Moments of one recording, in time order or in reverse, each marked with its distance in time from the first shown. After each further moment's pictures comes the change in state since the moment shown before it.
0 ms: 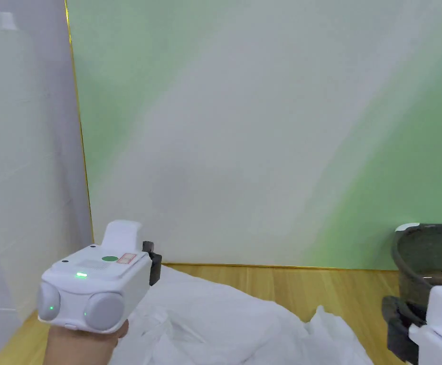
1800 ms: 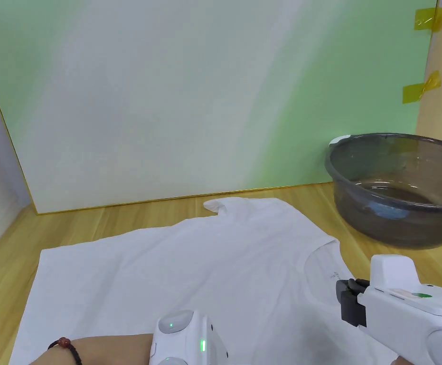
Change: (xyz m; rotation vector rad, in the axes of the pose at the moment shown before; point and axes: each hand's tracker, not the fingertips) left arm 0.163 -0.168 0.047 -0.796 -1.123 -1.160; right arm 0.046 -0.103 0.018 -0.313 -0.032 -0.134
